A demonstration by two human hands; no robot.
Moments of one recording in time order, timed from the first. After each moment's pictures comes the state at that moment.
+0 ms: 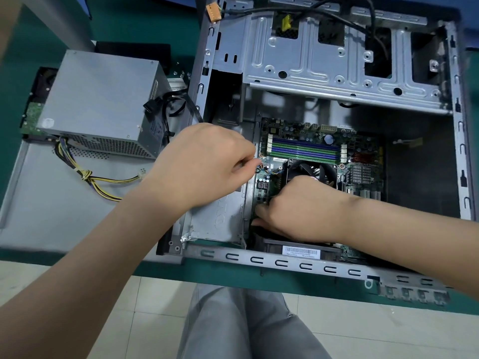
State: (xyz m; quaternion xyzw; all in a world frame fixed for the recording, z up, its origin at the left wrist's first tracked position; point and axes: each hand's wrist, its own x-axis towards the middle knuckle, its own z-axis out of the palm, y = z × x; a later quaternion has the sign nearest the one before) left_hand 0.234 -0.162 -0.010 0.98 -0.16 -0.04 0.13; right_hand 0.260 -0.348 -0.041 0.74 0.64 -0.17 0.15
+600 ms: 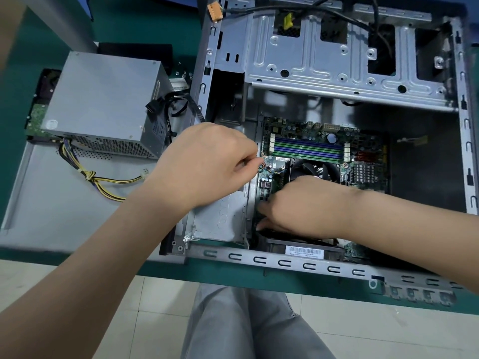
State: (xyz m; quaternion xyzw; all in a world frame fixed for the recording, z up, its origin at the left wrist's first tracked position) left_hand 0.234 -0.162 -0.010 0.98 -0.16 -0.03 0.13; right_hand 0.267 -0.346 -0.045 0.72 0.63 -0.25 0.12
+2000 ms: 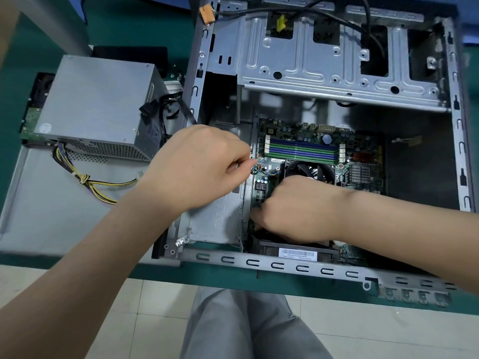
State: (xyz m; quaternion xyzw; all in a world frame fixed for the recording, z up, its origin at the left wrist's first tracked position) left_hand 0.235 -0.162 -0.009 0.98 -0.16 -0.03 0.13; right_hand 0.268 -0.343 -0.034 0.70 0.67 -0.23 0.13
